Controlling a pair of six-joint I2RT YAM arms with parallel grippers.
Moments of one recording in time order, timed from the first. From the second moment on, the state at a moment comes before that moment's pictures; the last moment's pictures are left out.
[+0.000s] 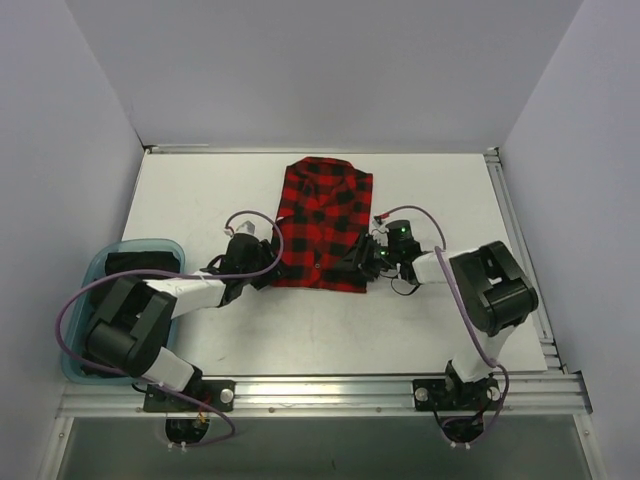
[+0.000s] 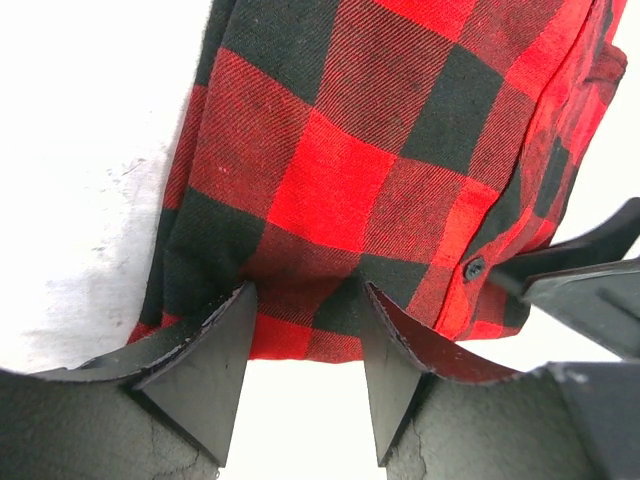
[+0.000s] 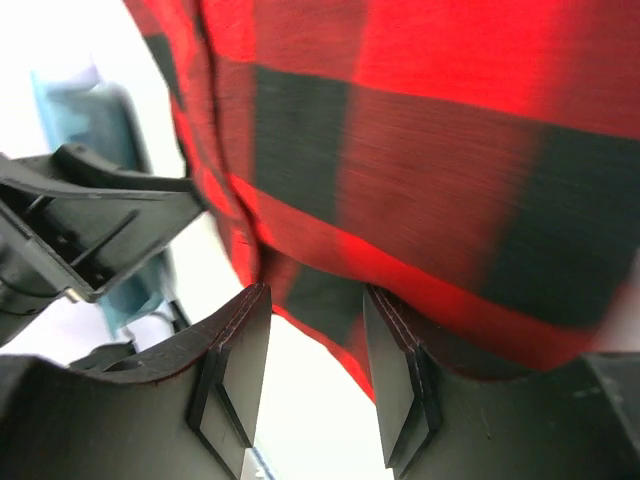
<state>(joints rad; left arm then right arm) -0.48 1.52 0.58 0.21 0.04 -0.92 0.40 1.79 0.69 0.41 -0.60 0.86</state>
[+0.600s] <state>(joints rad) -0.55 1.35 0.70 -0.02 0.04 -0.92 0.49 1.58 0.71 0.23 -0.56 0.77</state>
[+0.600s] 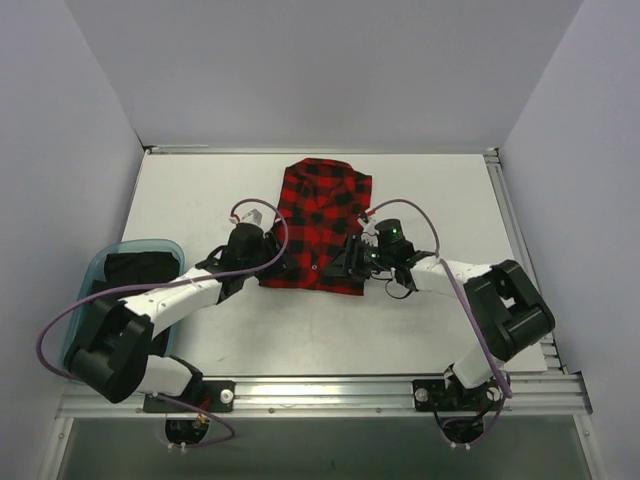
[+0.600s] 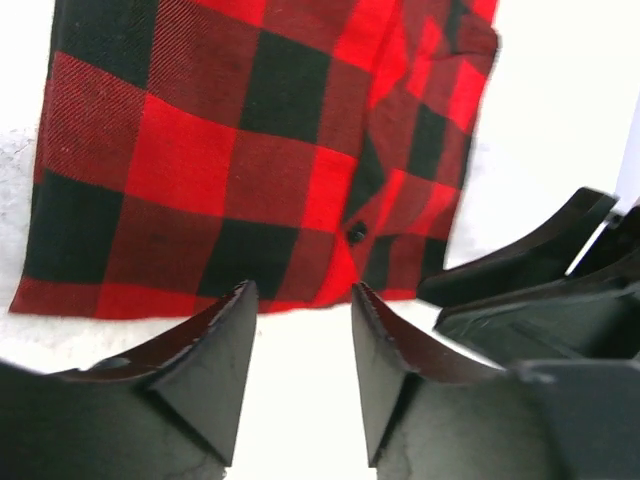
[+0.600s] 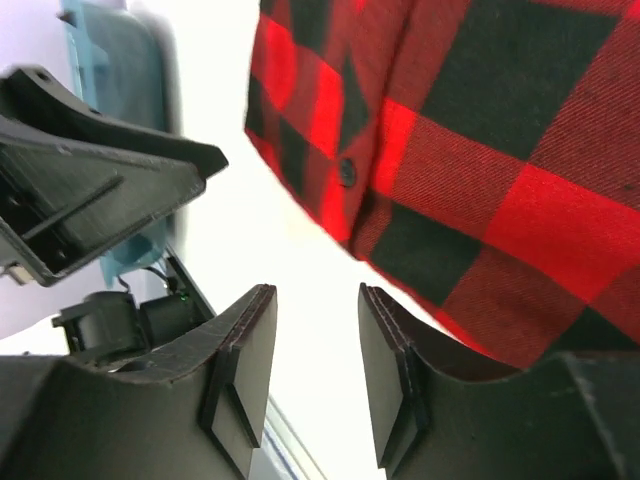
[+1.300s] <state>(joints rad) -0.43 1.50 0.77 0.02 0.07 -0.85 0.33 1.55 0.73 0.14 -0.53 0.70</state>
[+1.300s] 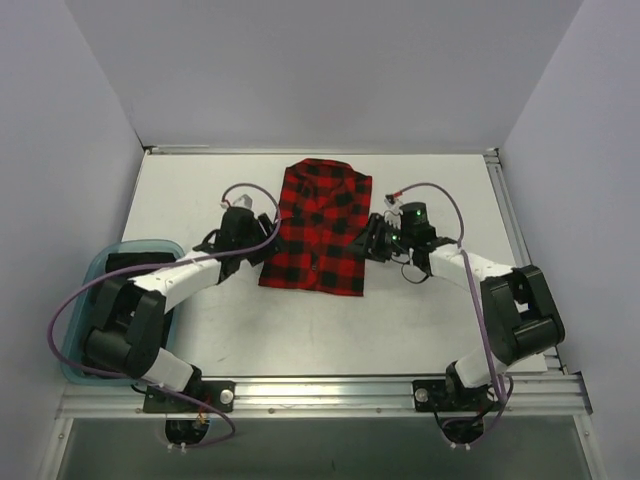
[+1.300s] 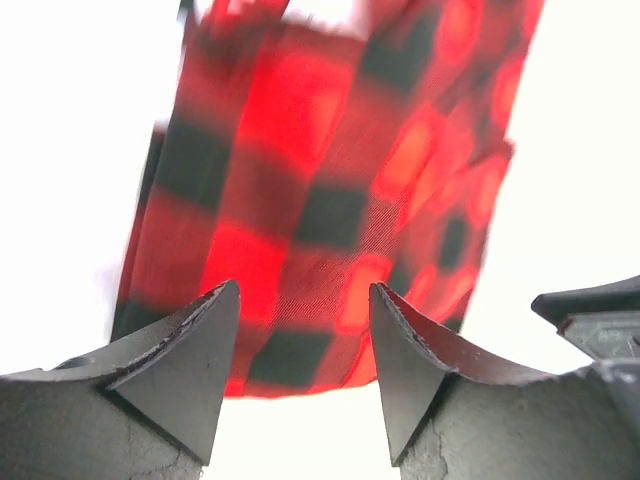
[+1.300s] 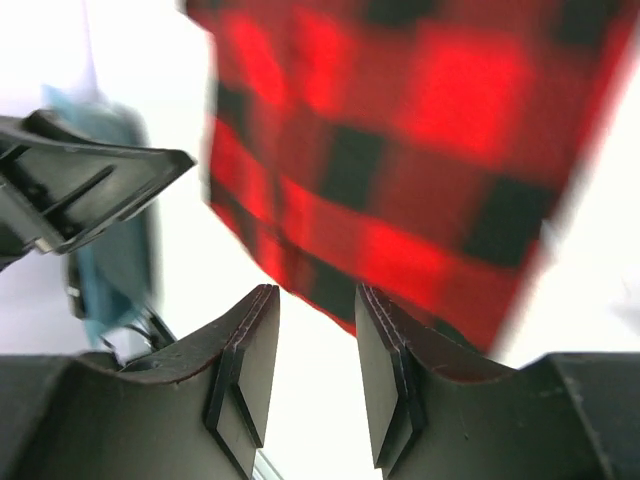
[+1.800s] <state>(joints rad) -0.36 1.97 1.17 0.13 0.22 -0.80 0.32 2.03 1.08 0.37 -0.59 0.85</state>
